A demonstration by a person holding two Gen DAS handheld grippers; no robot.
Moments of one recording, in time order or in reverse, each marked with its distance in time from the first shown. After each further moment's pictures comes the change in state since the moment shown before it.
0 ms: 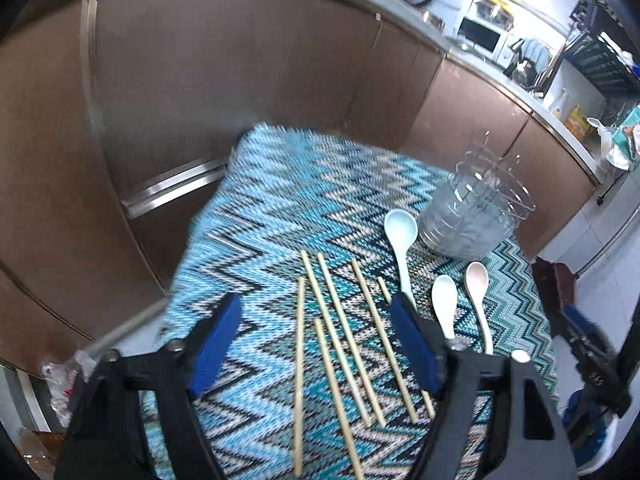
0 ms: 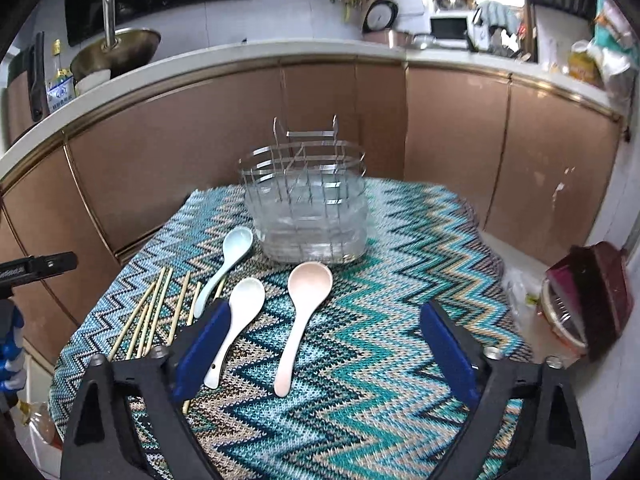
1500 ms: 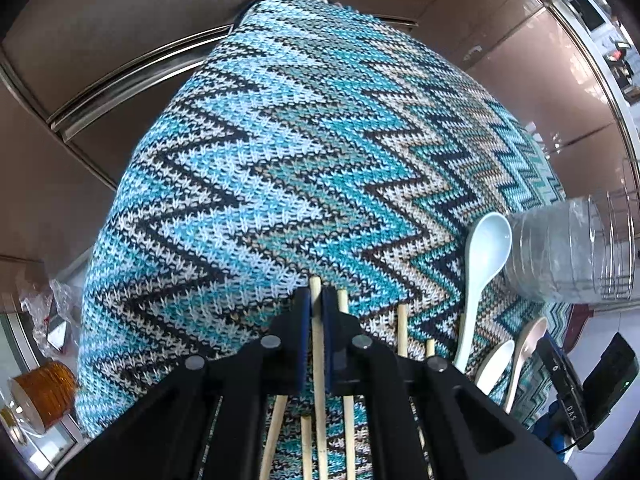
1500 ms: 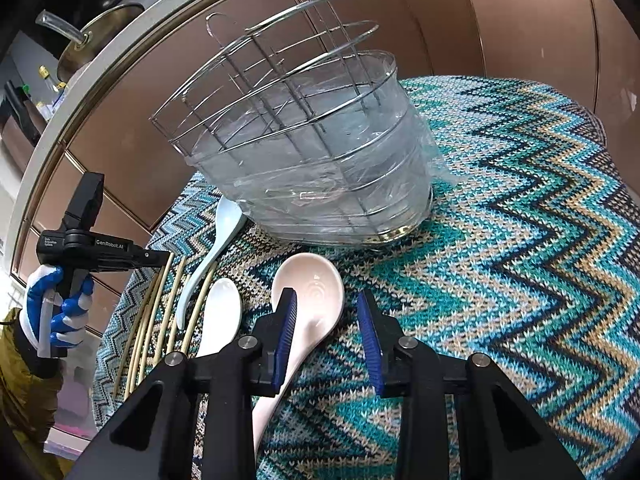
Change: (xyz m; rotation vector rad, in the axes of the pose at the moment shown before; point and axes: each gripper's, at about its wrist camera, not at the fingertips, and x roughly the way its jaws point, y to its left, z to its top) left arm 0.163 0.015 0.057 -0.226 0.420 0.079; right arm 0.159 -0.046 0.024 0.096 0.303 0.362
